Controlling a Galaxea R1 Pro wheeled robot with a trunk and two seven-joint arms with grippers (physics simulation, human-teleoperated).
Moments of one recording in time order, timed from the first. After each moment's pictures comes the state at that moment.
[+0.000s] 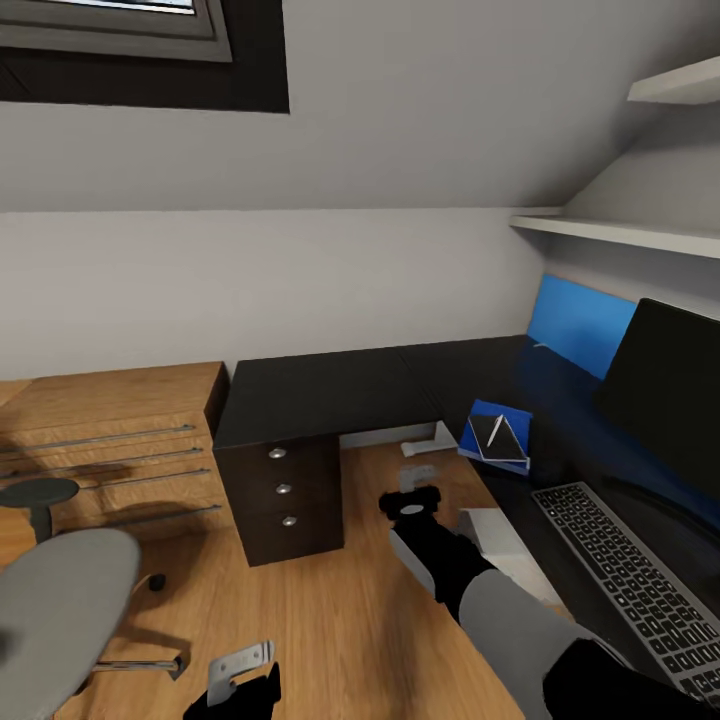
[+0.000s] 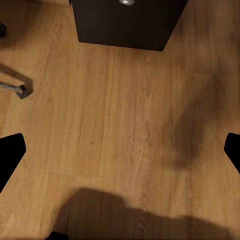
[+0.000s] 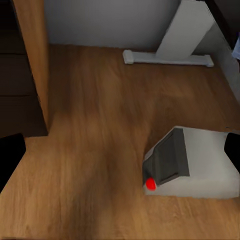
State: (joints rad) left arm 0.16 -0.02 -0.31 -1.57 0.42 0.40 0.58; right arm -0.83 0.17 0.56 -0.50 -0.32 0.27 -0.47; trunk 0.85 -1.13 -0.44
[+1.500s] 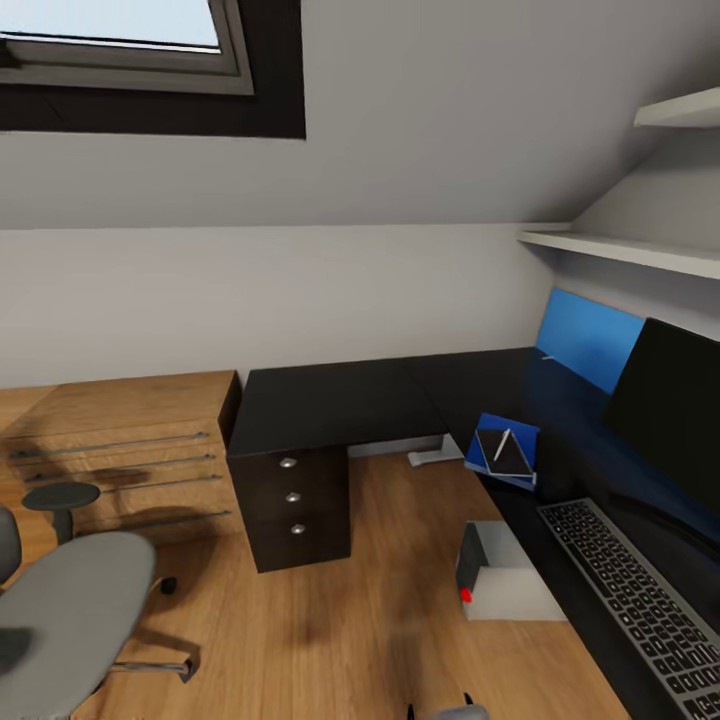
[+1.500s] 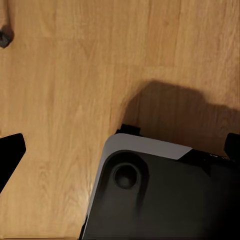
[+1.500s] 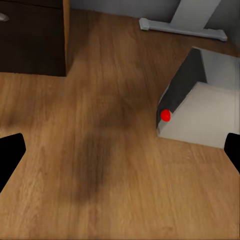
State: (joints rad) left arm 0.15 0.04 -0.23 -0.74 0.41 0.03 0.32; right arm -0.27 0.15 0.71 -0.18 -0.21 -0.61 -0.54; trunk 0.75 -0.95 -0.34
